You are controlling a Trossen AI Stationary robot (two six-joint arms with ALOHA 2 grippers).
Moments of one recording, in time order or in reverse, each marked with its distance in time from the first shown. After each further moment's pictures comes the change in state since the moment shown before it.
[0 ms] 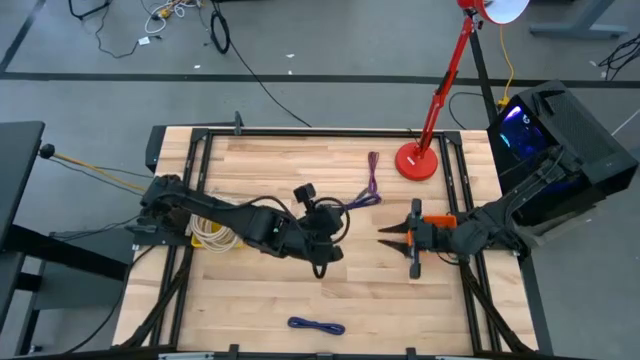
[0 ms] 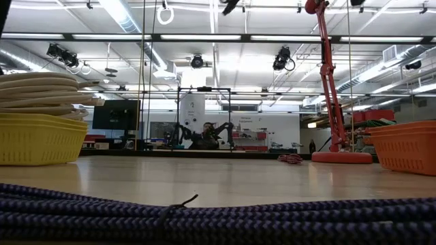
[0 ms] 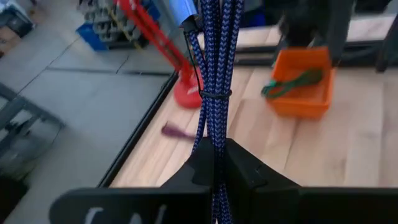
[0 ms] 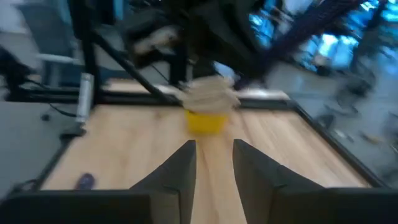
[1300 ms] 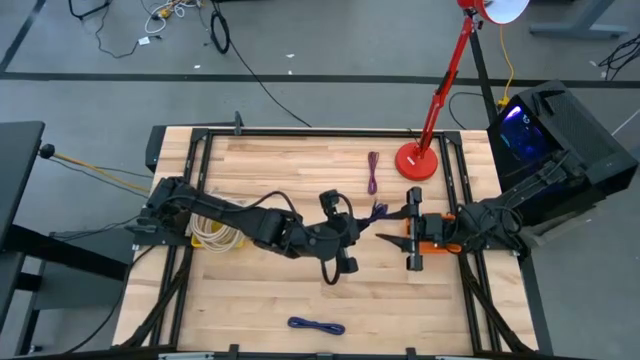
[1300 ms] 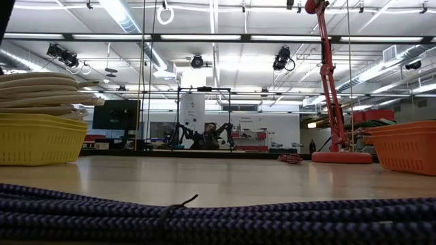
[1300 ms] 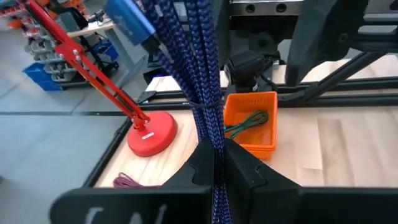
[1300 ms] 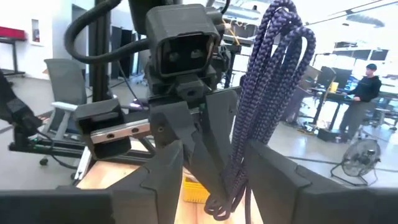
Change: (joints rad) left arm 0.014 0.050 -0.008 0.331 0.192 0.204; right arm -0.114 0.000 -0.001 0.309 -0.159 -0.255
